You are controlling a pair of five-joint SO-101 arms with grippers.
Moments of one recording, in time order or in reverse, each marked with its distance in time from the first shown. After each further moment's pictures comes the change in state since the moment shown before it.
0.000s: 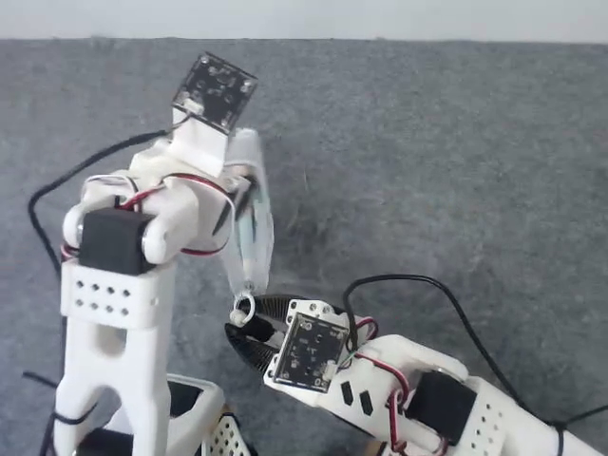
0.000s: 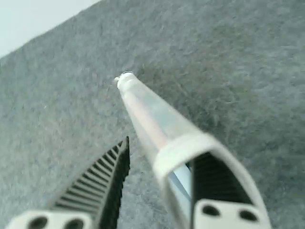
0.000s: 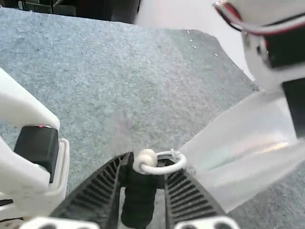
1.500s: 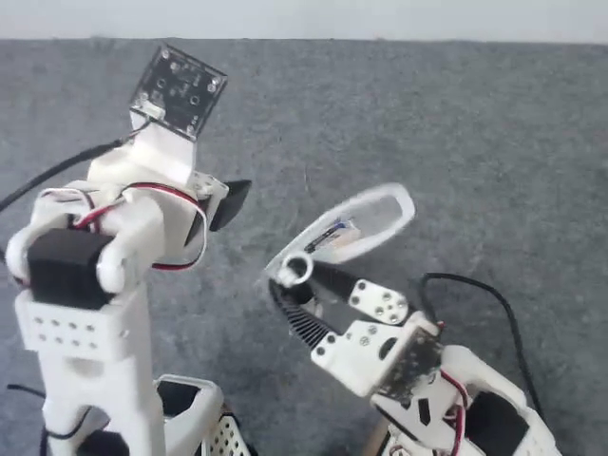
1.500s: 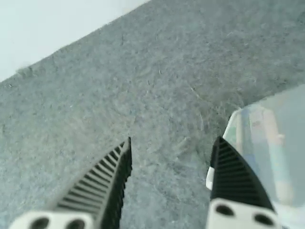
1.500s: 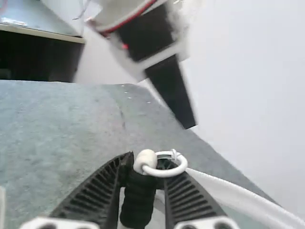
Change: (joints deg) left arm -3.6 -0.1 -13.9 11.2 -0.7; right arm 12.5 -17.6 0.1 0.3 0.0
